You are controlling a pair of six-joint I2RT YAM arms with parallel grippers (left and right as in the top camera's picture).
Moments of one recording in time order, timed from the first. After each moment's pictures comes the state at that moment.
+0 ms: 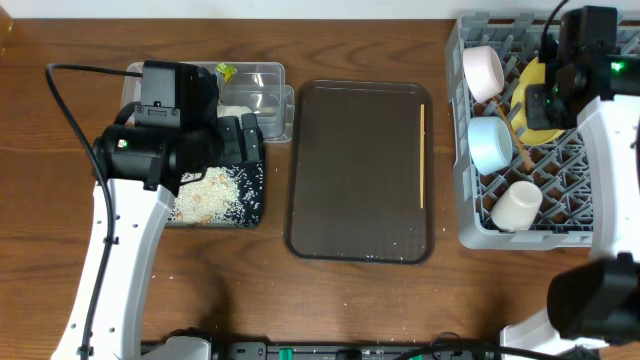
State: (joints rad) left arm -0.11 1.38 1.43 -1.08 0.17 -0.25; right arm -0.10 1.76 1.73 -1.16 0.25 -0.13
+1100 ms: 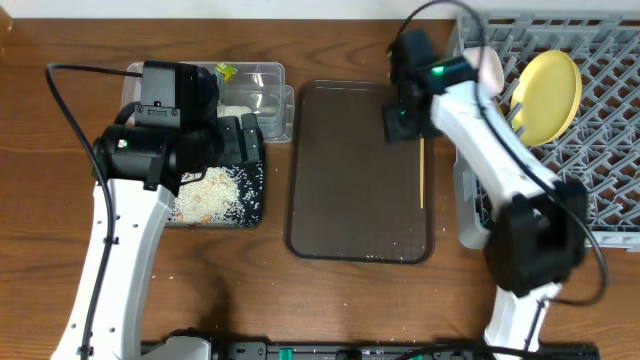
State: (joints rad) left arm -0.11 1.38 1.43 -1.08 0.17 -0.25; right arm 0.37 2.05 1.75 -1.08 0.08 0.27
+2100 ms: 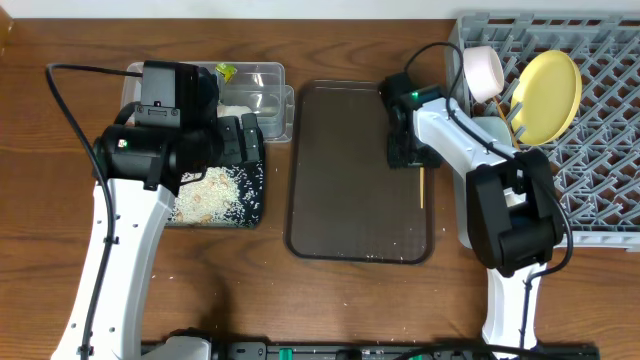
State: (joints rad) left arm -0.11 1.38 1.43 -1.08 0.17 -0.25; right arm 0.36 2.17 1.58 -0.96 0.19 0.44
